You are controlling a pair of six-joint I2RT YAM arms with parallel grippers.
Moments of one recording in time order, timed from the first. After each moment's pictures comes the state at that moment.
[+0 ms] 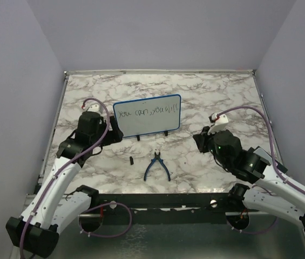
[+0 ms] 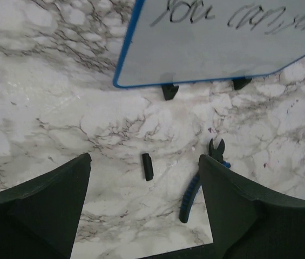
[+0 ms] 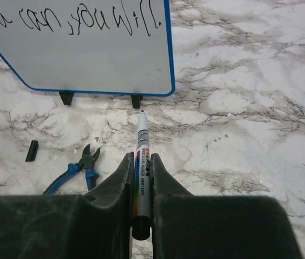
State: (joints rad) left arm -0.26 0.84 0.88 -0.68 0.01 -0.48; right arm 0.90 0.75 0.72 -0.36 0.48 0.36
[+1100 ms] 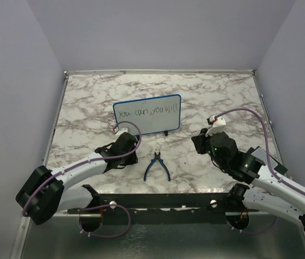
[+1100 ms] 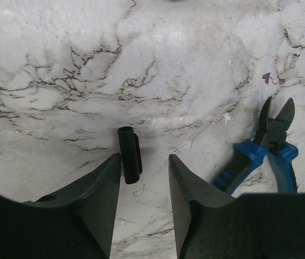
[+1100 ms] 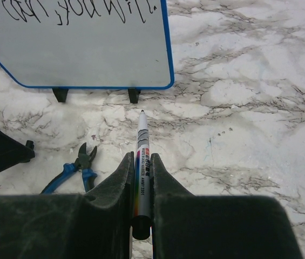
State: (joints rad) left arm -0.72 1.18 0.51 -0.31 -0.17 -0.79; right arm 0.90 0.76 0.65 -0.31 0.49 0.41
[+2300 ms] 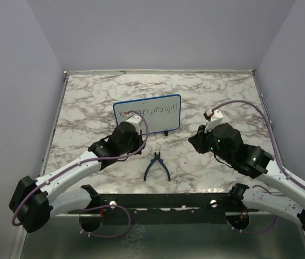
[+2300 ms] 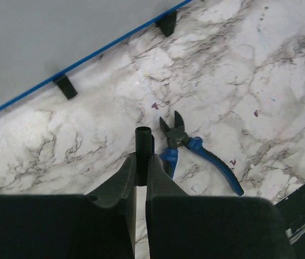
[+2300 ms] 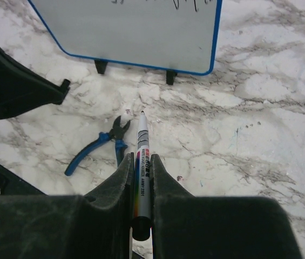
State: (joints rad) left arm -0.75 1.07 0.66 -0.28 -0.08 -0.45; right arm 0.89 0.82 0.82 -0.50 0.32 0.40
